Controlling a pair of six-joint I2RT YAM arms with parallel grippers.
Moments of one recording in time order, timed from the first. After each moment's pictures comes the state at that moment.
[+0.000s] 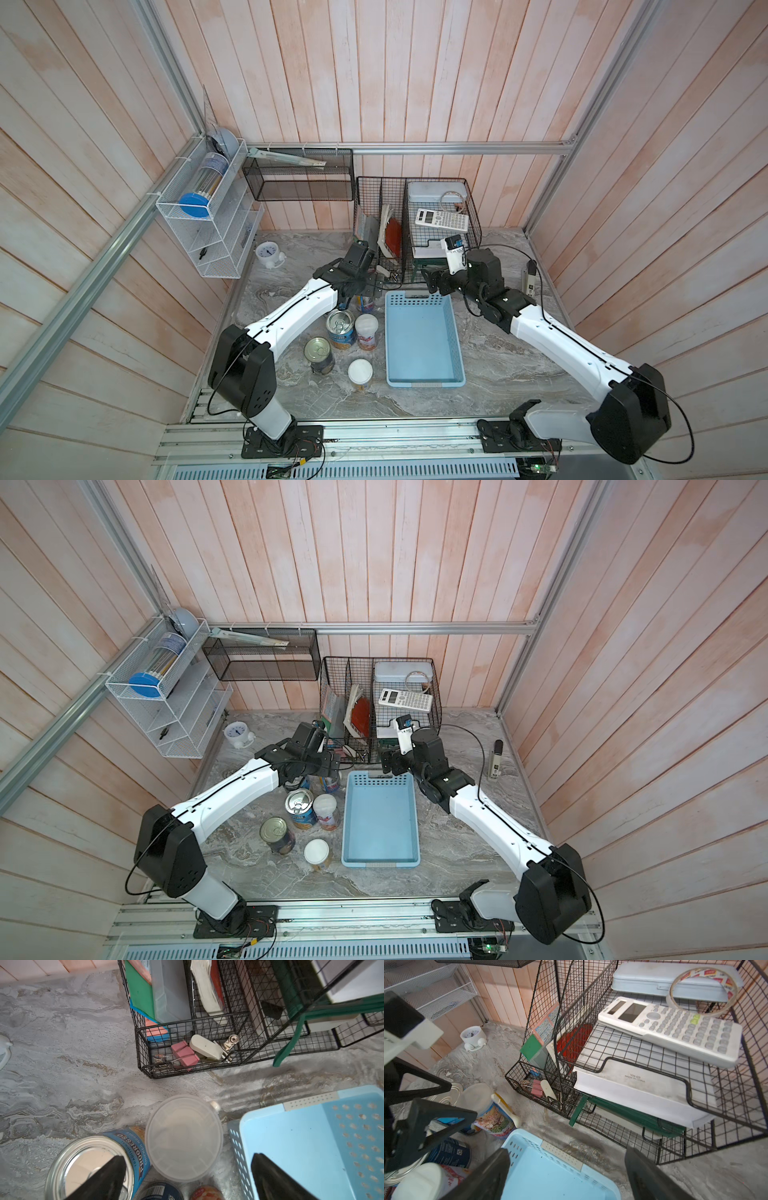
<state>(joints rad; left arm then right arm) -0.56 1.65 1.38 -0.65 -0.18 -0.27 0.54 1.28 0.99 -0.15 0.00 0.12</state>
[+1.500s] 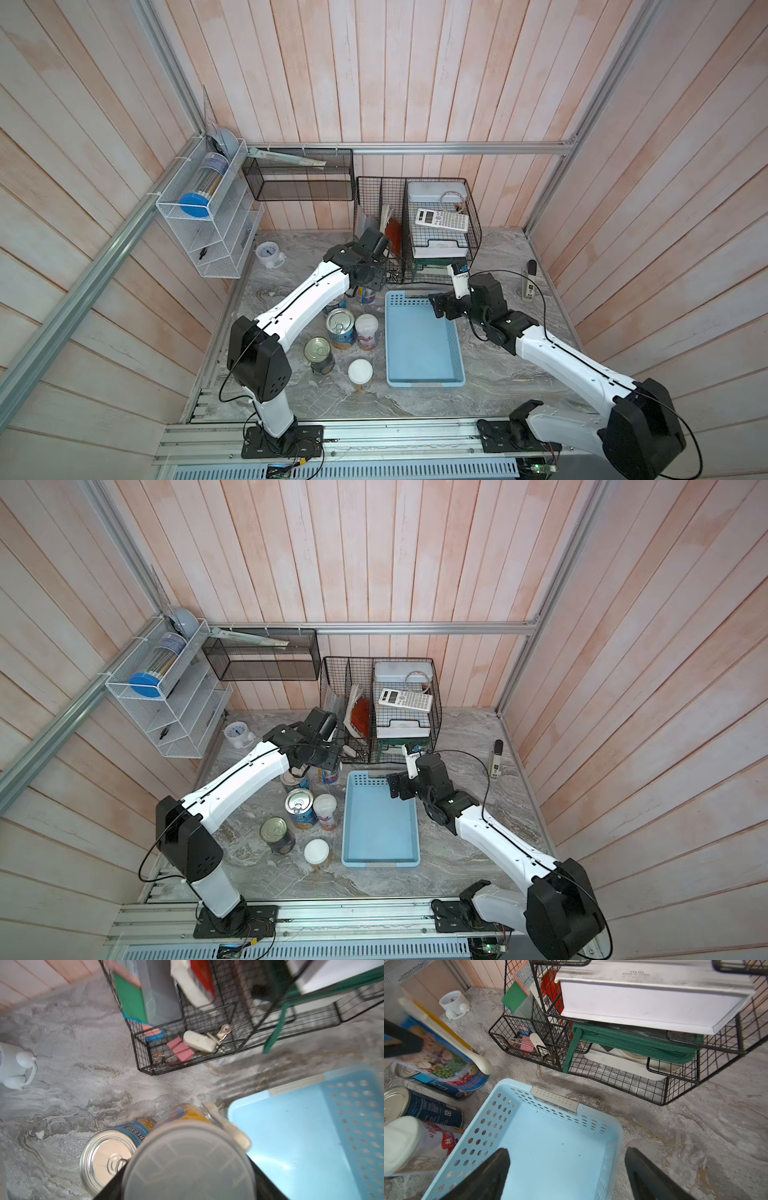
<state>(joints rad) -0.64 1.74 1.72 -0.97 -0.23 -0.22 0.53 1.19 0.76 -0.13 0.00 0.19</state>
